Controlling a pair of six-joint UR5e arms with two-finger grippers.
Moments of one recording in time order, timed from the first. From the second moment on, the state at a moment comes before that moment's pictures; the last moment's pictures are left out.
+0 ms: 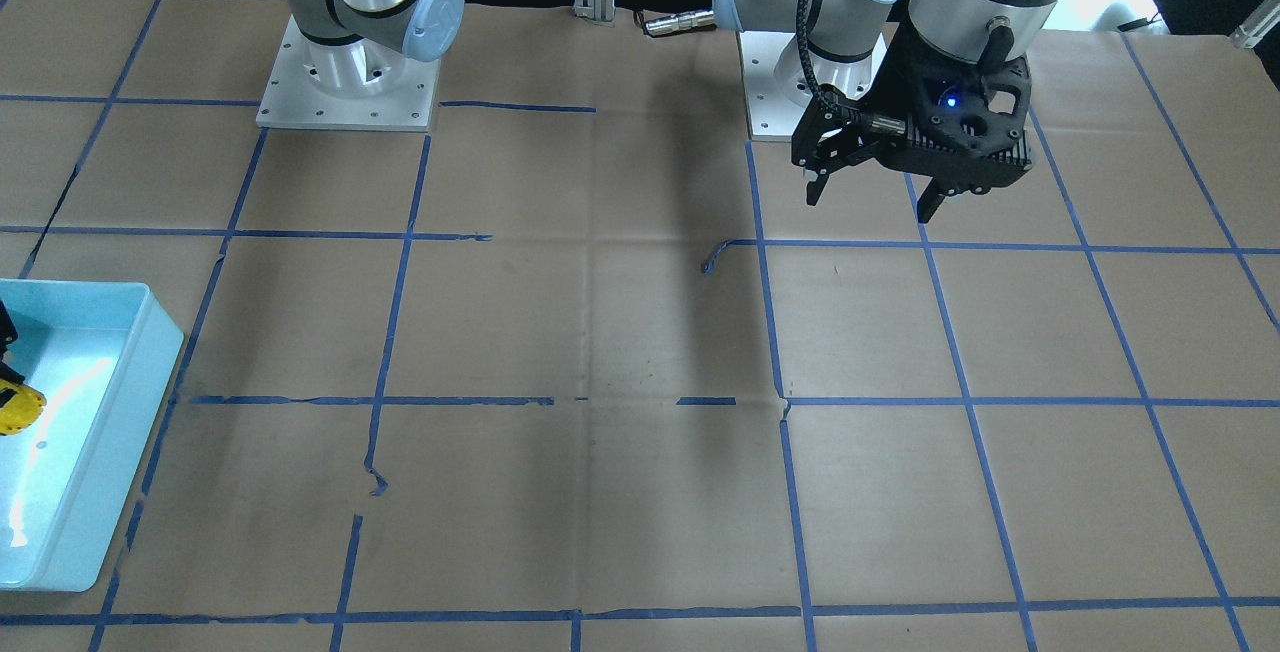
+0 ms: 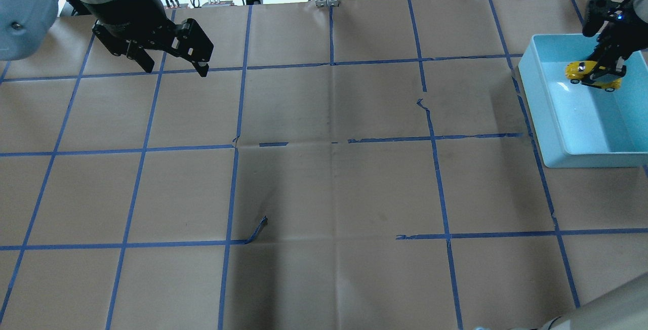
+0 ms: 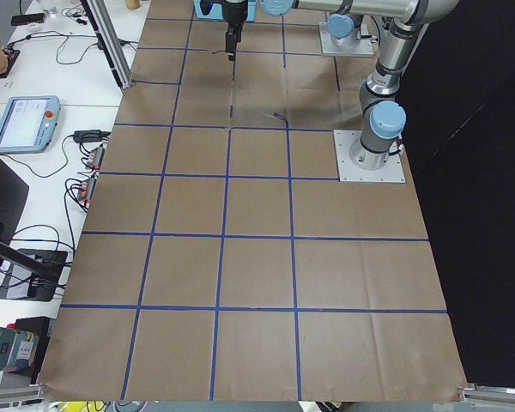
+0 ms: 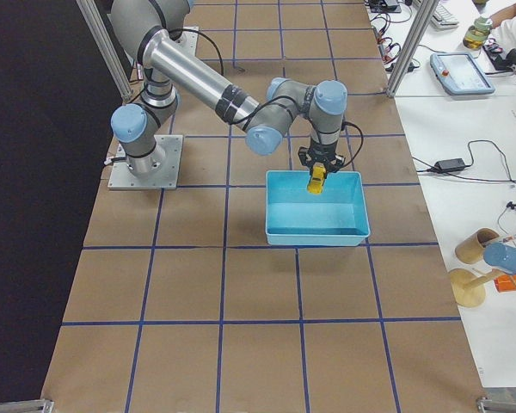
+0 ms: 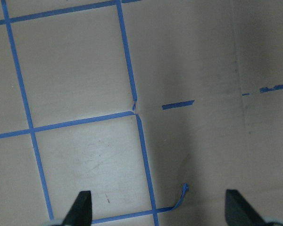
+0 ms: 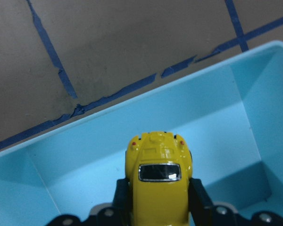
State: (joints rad) left arm -1.58 -1.61 -1.48 -1.58 1.55 0.15; right arm 1.07 -1.23 1.59 -2.02 -1.56 -1.63
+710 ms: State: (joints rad) left arm -1.58 -1.61 -1.48 -1.59 1.54 0.15; right arm 1.04 -1.16 1.55 -2.03 -1.57 -1.18
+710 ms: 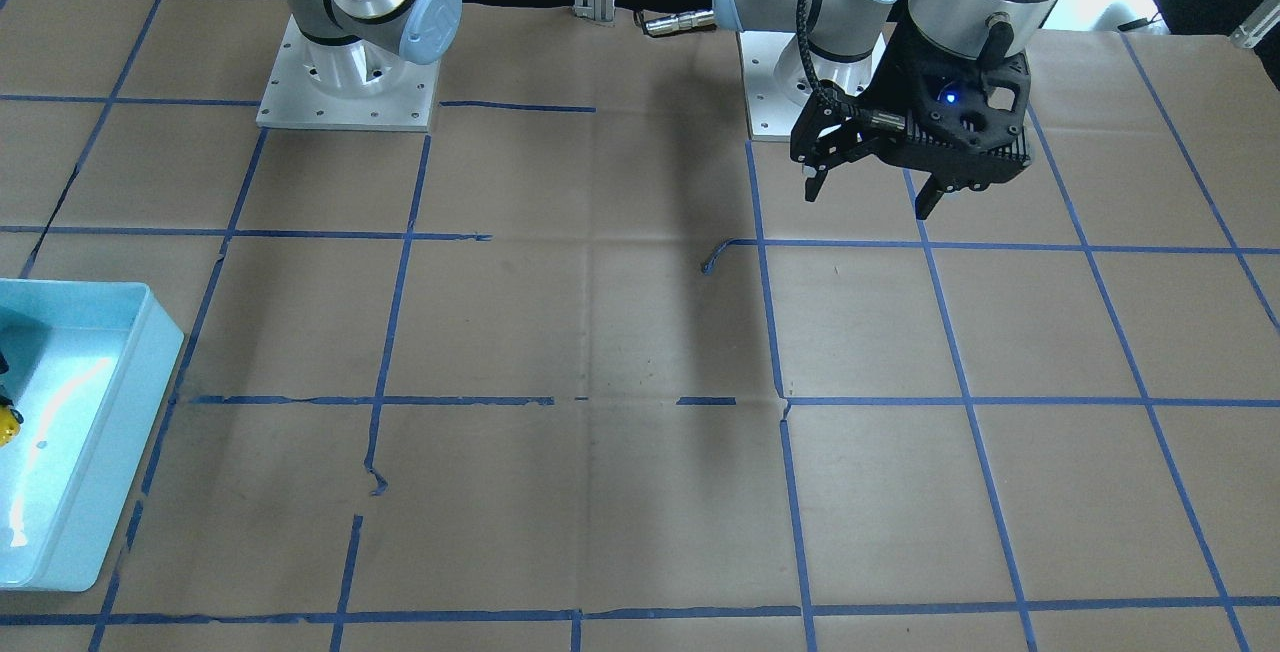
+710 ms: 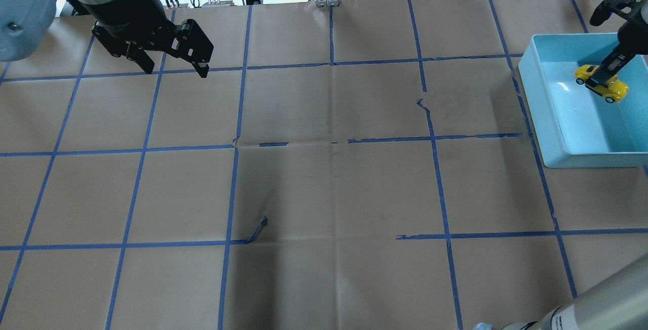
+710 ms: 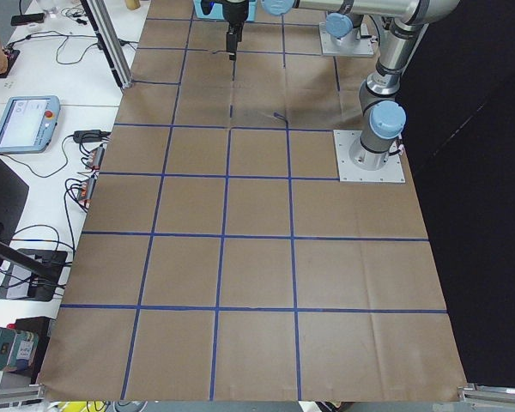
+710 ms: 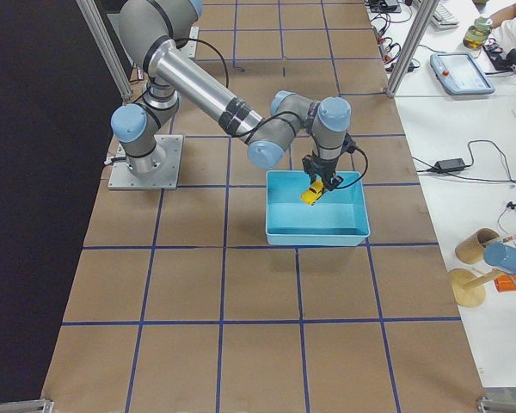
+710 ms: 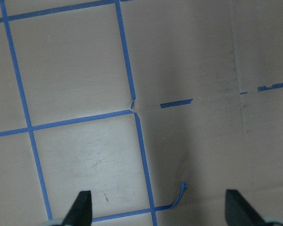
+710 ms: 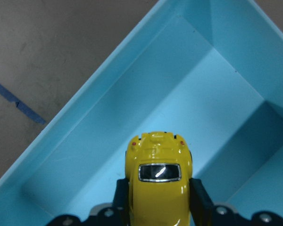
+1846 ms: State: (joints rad) left arm -1.58 -1.61 -1.48 -1.58 1.54 0.15; right arm 1.01 -1.11 1.66 -2.16 -1.64 -0.46
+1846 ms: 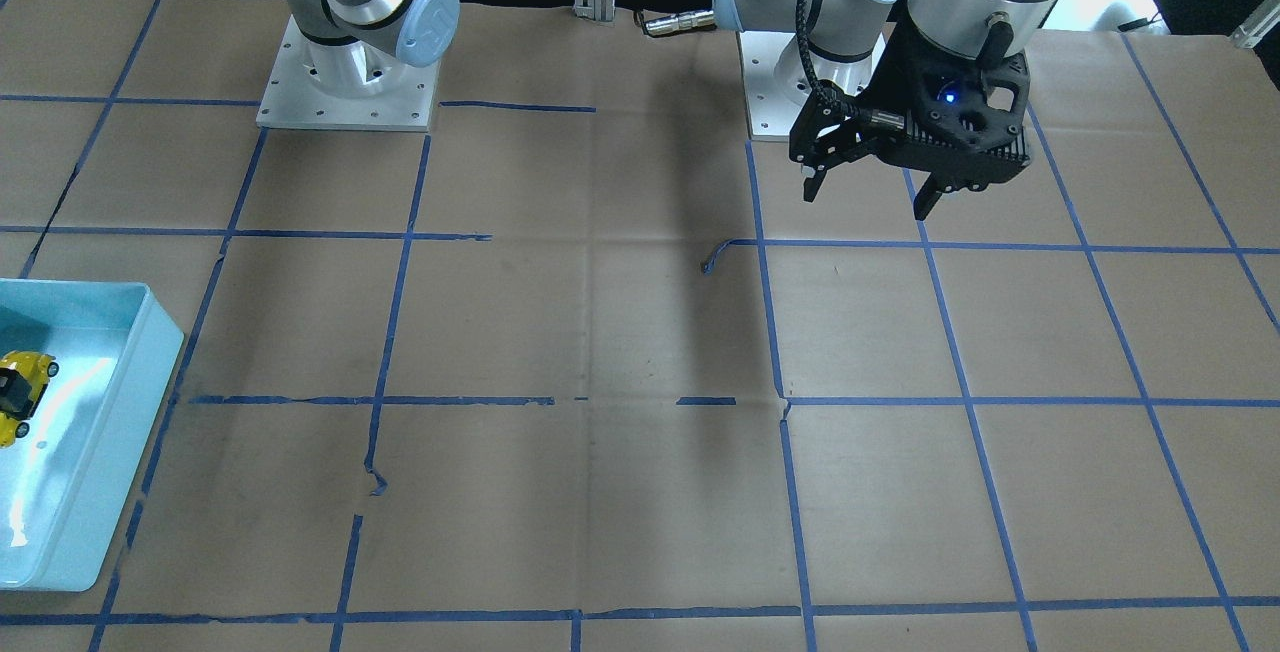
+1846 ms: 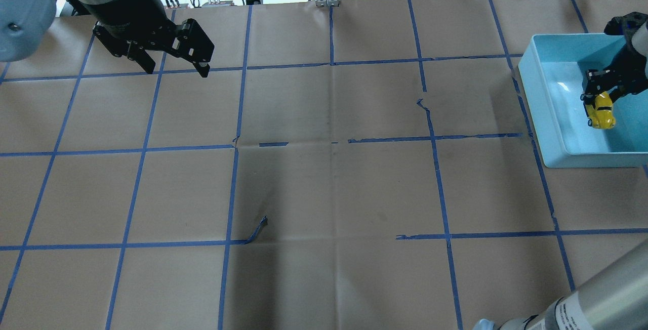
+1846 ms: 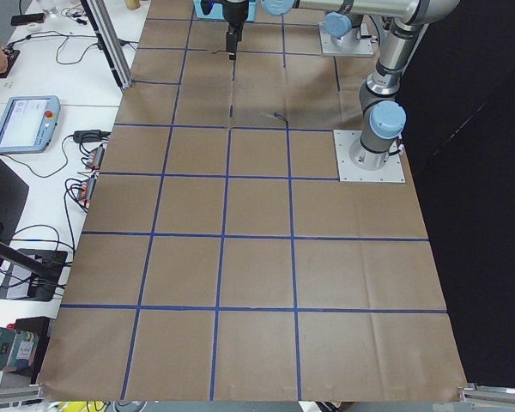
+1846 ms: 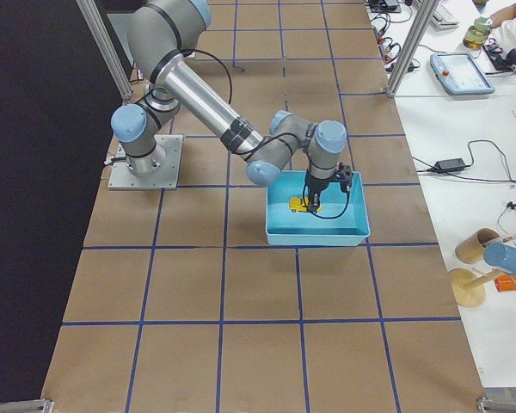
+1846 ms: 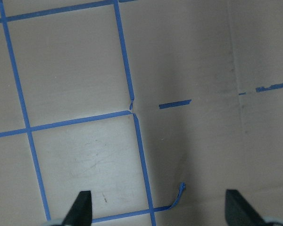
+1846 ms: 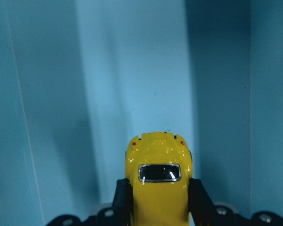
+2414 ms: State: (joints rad) left arm -1.58 -1.61 -1.48 -1.58 1.54 0.15; right arm 1.00 -1.10 1.72 -2.25 -1.63 -0.46
